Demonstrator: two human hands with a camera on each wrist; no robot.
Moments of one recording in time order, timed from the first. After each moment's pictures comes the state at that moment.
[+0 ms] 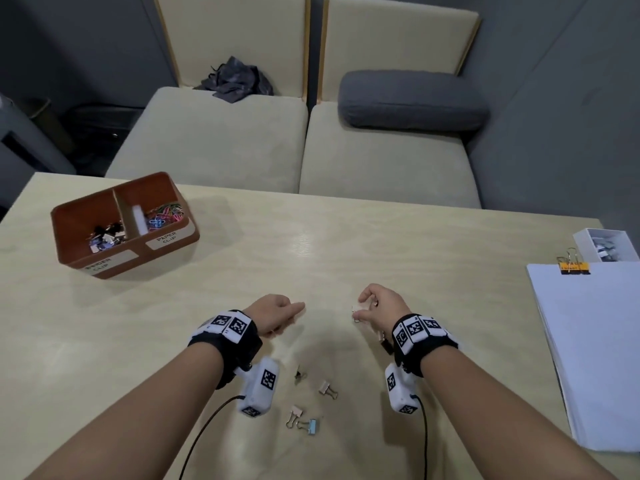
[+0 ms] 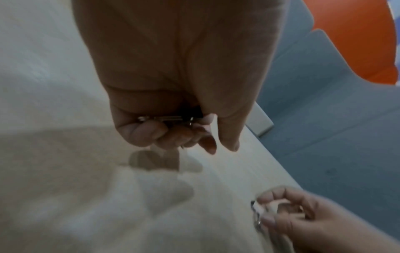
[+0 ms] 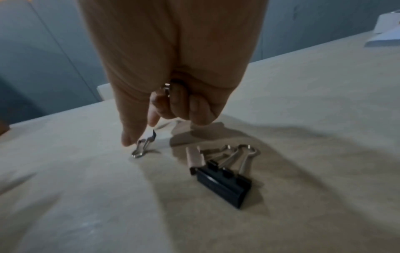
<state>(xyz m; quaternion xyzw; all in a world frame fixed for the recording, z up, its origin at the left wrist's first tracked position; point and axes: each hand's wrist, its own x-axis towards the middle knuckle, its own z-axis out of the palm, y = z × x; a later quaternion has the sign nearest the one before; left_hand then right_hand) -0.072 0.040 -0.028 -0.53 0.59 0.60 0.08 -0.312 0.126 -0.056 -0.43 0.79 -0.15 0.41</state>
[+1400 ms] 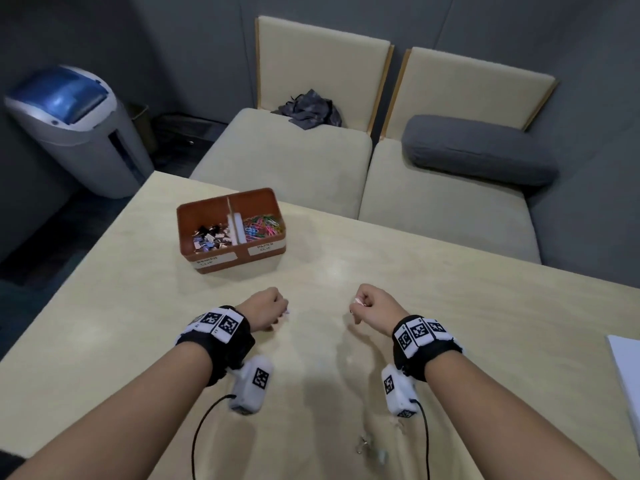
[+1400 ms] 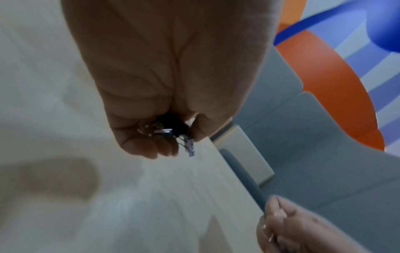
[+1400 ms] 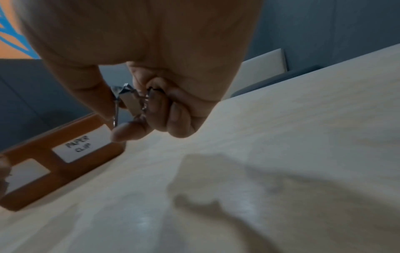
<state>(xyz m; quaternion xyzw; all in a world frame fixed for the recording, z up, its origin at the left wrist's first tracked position) 0.076 -0.006 0.029 -0.60 0.60 0.53 0.01 -0.161 0.037 0.009 -0.53 0.69 -0.16 0.46</state>
